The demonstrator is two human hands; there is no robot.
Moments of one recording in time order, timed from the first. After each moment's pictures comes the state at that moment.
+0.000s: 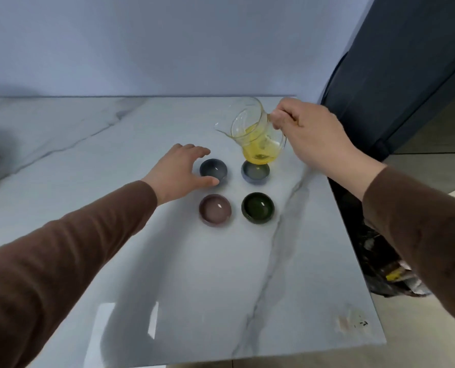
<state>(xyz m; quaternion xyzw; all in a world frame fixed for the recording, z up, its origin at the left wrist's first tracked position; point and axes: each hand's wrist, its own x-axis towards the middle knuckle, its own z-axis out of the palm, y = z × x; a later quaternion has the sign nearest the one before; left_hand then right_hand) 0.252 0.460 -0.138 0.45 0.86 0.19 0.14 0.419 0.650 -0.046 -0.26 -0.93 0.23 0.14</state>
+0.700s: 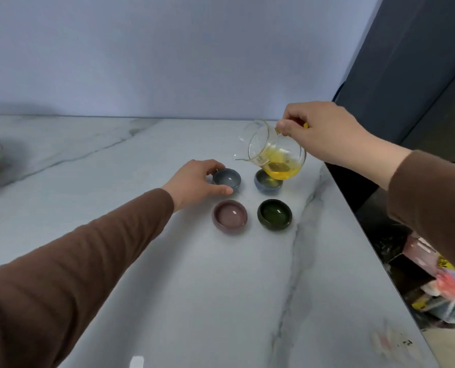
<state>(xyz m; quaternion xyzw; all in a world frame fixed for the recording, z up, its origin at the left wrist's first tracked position) 0.247 0.458 -0.171 0.43 0.83 0.32 0.16 0.419 0.632 -0.040 -0.20 -0.96 0.10 0.14</state>
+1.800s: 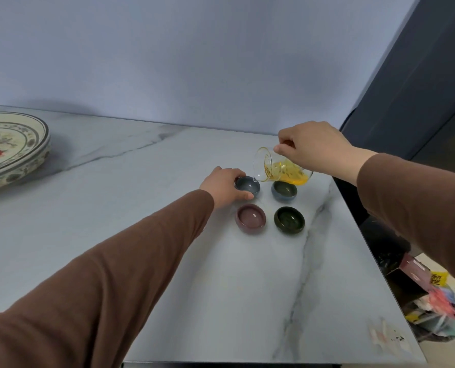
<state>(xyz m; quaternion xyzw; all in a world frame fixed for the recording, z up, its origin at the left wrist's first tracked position) 0.253 0.459 -0.170 0.41 0.85 0.29 0.16 0.381 0.606 -0.033 -0.14 -0.98 -0.09 0.07</state>
